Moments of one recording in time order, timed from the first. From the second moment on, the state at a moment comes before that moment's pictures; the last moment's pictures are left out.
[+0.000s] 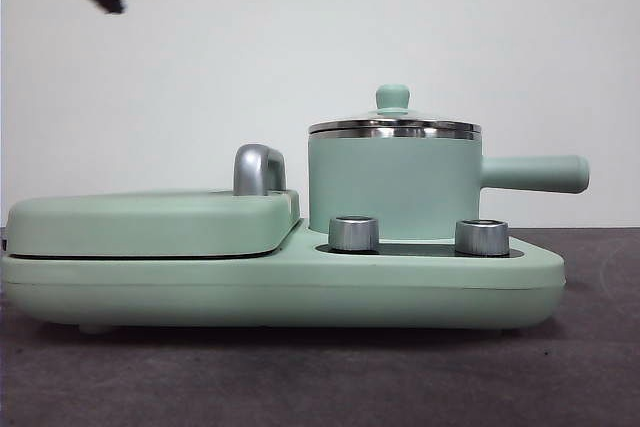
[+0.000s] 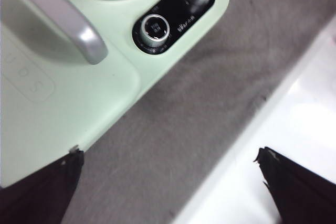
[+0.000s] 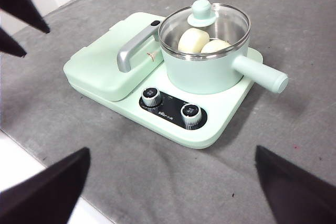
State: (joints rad) left arm -0.73 1.13 1.24 -1.06 0.21 -0.03; right arm 0.57 0.20 0.91 -1.10 -0.11 0.17
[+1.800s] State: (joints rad) left arm -0.11 0.05 0.11 -0.22 0.06 -0.09; right arm 0.57 0.20 0.91 -1.09 -0.13 0.16
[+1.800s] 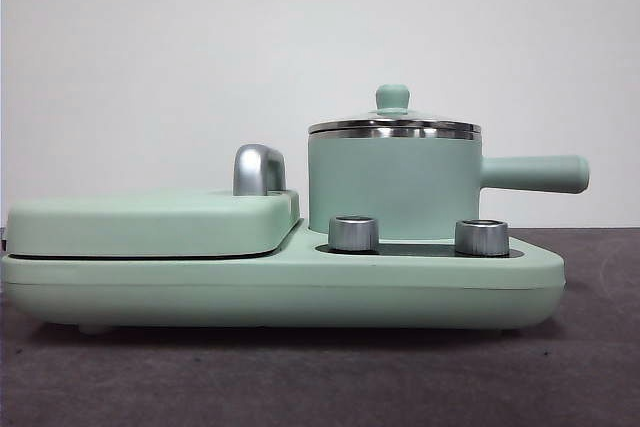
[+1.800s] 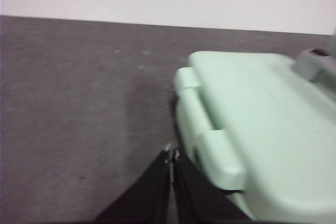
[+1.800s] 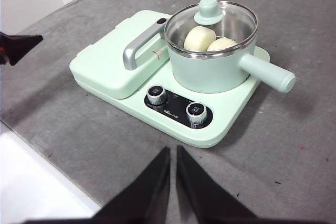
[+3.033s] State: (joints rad) left arm -0.10 0.00 0.03 -0.18 -0.03 -0.04; right arm 0.57 0.20 0.91 -1.09 -0.13 0.16
